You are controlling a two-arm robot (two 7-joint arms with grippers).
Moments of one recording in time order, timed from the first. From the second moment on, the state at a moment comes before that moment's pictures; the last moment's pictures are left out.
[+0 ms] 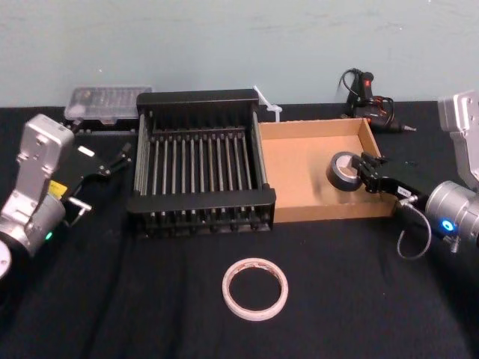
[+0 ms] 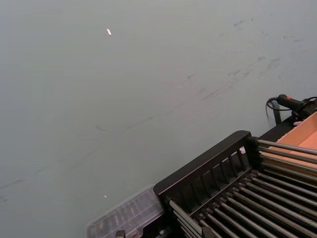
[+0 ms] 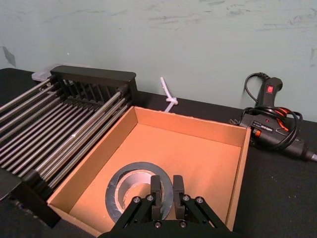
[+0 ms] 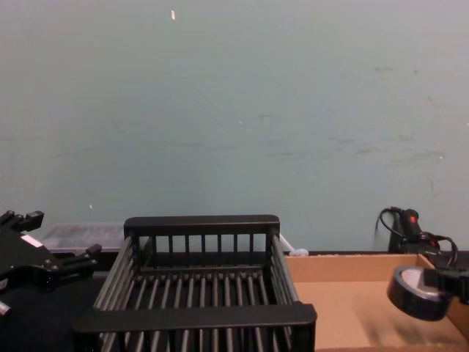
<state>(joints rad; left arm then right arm) -0.20 0.60 0.45 -1.41 -0.25 -0.12 0.03 0.22 0.49 -0.30 -1.41 0.53 0.26 0.32</state>
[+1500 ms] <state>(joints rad) -0.20 0.60 0.45 -1.41 -0.25 -0.12 0.03 0.39 0.40 -0.34 -1.19 0.46 0.25 0.35</state>
